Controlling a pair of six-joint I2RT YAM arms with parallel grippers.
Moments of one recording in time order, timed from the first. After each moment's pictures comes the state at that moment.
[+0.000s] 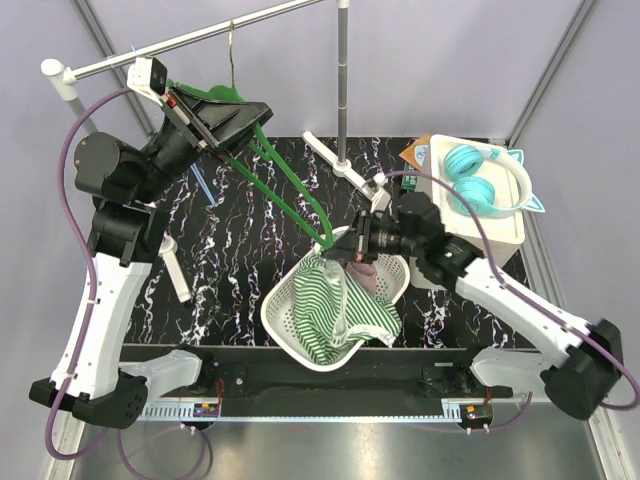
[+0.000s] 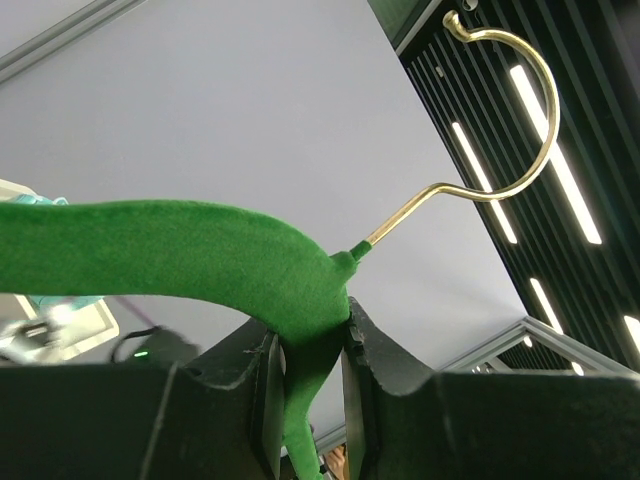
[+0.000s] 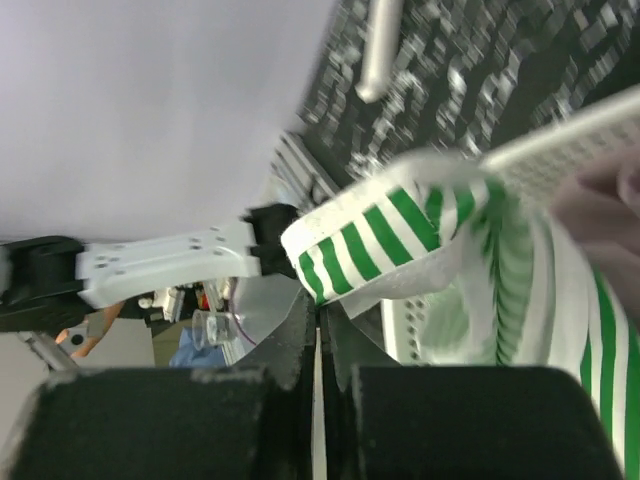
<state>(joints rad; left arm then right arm) -0.31 1.13 1.60 0.00 0.59 -1.46 0.71 1.16 0.98 -0.11 -0.54 0.89</state>
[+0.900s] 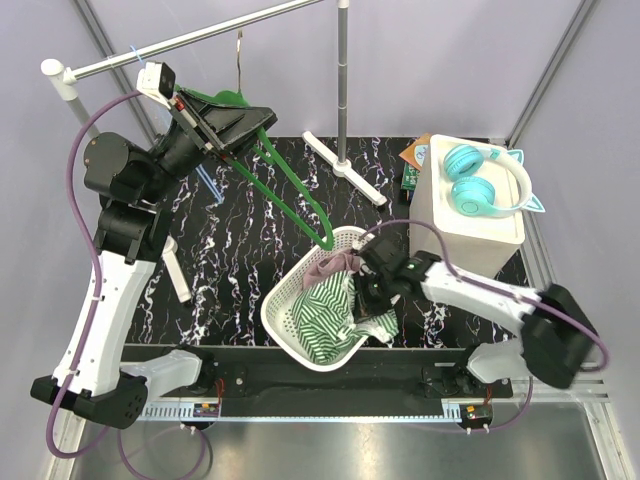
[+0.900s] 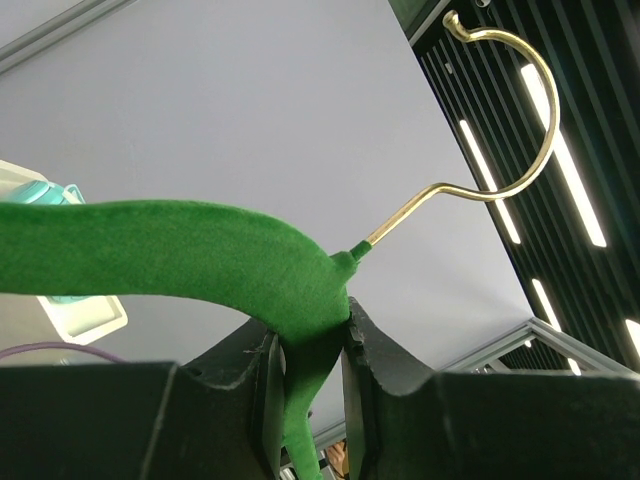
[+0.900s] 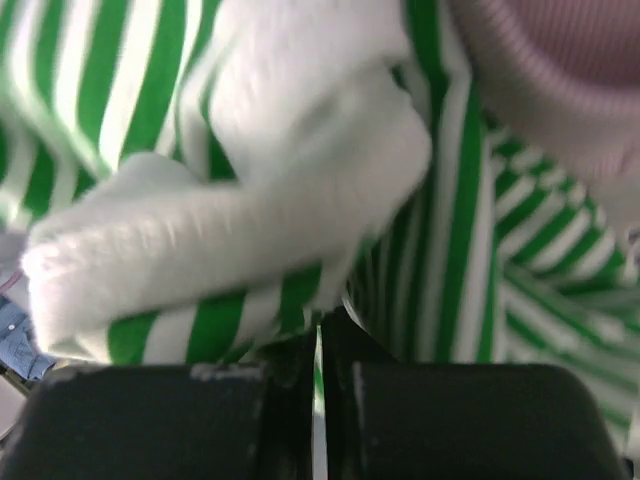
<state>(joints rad) -0.31 1.13 1.56 0.01 0.60 -1.46 0.83 1.28 0.83 -0.60 -0.33 0.65</state>
